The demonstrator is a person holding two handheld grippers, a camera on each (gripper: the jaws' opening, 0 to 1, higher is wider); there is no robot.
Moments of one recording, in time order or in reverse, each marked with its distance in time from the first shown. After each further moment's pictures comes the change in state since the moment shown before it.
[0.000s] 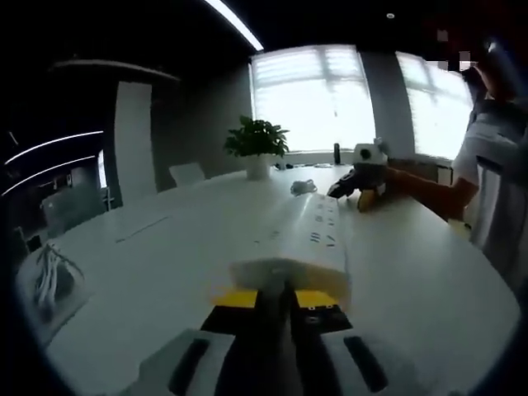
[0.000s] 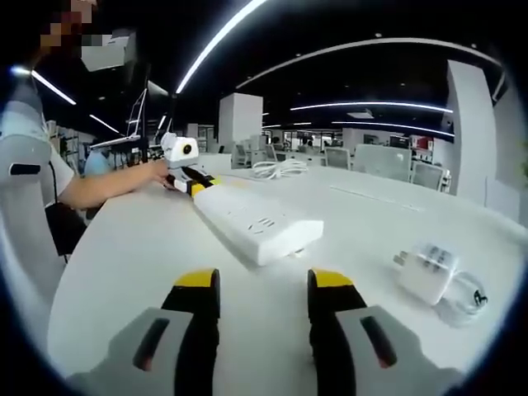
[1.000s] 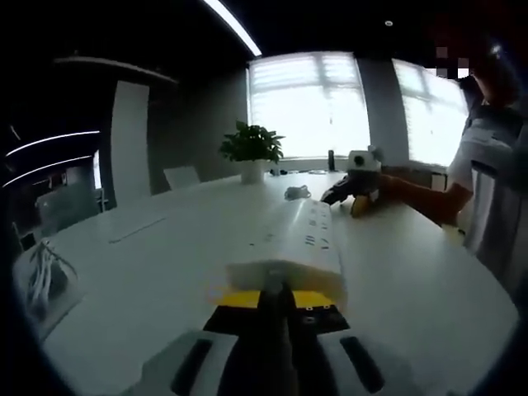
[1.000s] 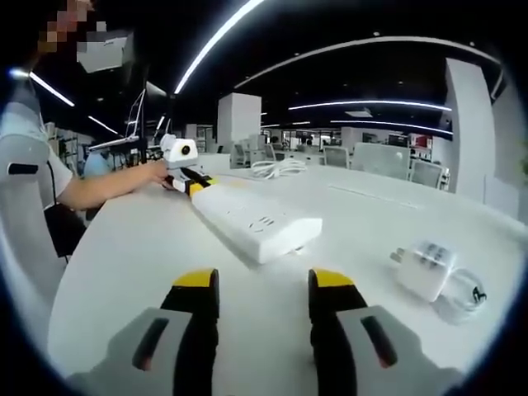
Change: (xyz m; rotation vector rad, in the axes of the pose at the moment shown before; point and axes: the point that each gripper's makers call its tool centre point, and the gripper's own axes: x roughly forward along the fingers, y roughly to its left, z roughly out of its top) left arm -0.003 -0.004 0.001 -0.019 -0.034 -0.044; right arm -0.003 -0.007 0.000 0.013 0.003 -0.005
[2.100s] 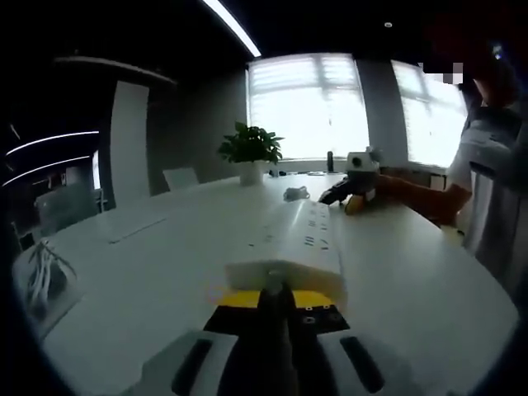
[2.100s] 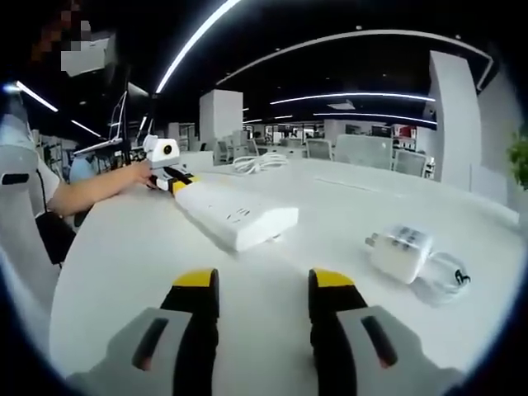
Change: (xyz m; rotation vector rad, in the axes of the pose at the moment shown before) left arm -0.001 0.006 -0.004 -0.005 -0.003 -0.008; right arm -0.014 -0.013 -0.011 0.040 0.028 -0.078
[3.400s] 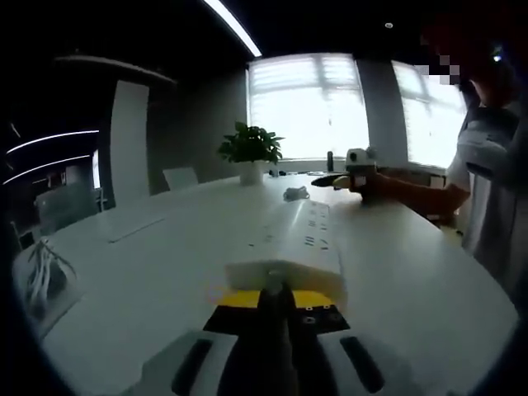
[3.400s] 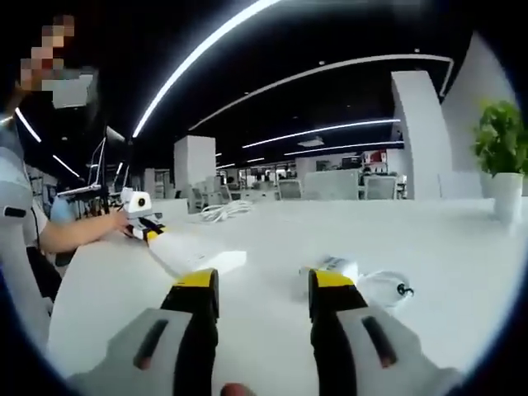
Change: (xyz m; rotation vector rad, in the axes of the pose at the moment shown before) left arm 0.000 0.000 0.001 -0.004 0.001 -0.002; right arm -0.044 -0.060 0.033 0.093 -0.246 -0.169
